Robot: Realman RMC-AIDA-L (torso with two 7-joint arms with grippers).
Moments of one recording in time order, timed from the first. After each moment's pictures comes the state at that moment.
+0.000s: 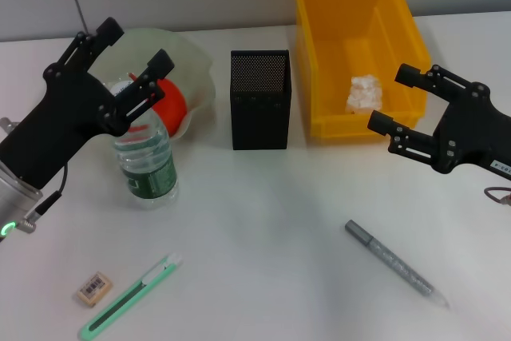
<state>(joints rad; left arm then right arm) -0.42 -2.07 1.54 0.29 0.50 1.52 -0.66 0.19 2.08 -0.99 -0.74 -1.31 -1.53 0.96</state>
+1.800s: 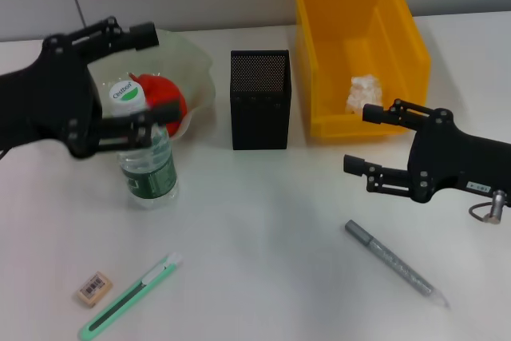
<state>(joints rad) -0.43 -1.96 1.08 0.82 1.36 1.74 -1.16 0.23 2.08 -0.99 -0.80 -1.52 -1.53 1.05</state>
